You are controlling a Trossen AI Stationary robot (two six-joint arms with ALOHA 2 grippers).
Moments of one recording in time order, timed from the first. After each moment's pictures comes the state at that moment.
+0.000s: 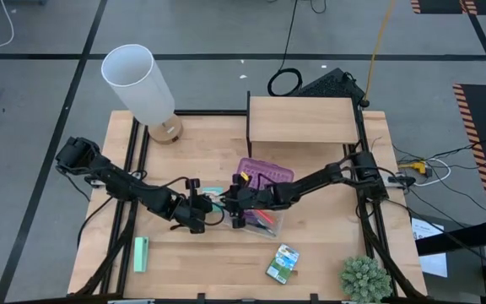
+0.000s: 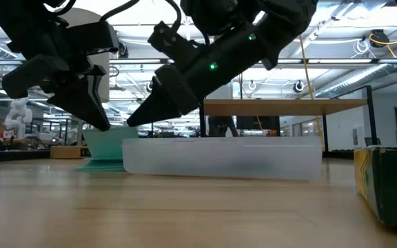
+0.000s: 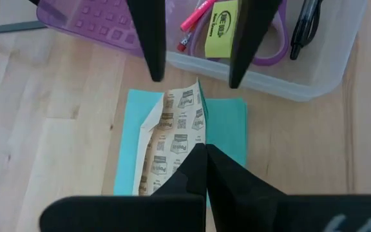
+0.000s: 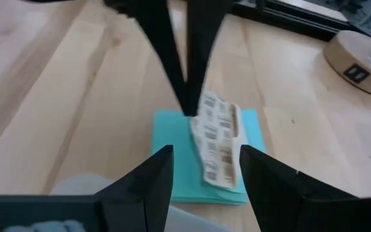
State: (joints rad) left arm -0.41 1.49 0.76 -0.39 -0.50 -0.32; right arm 0.15 2.06 1.21 0.31 0.25 -0.13
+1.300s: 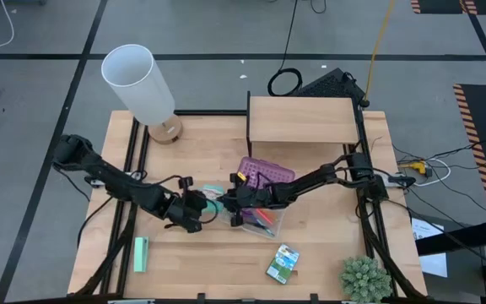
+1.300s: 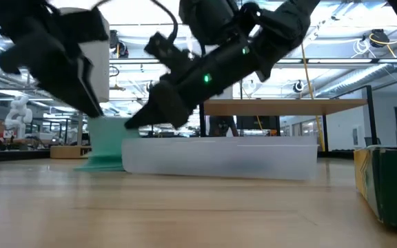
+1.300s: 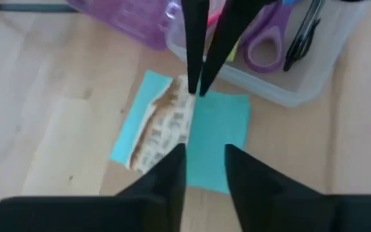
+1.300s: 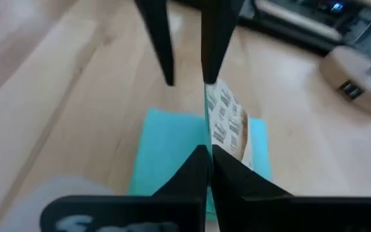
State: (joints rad) left arm -0.44 1.40 0.76 -0.48 -0.51 -0.47; right arm 0.14 2.11 1.21 0.42 0.25 -0.22
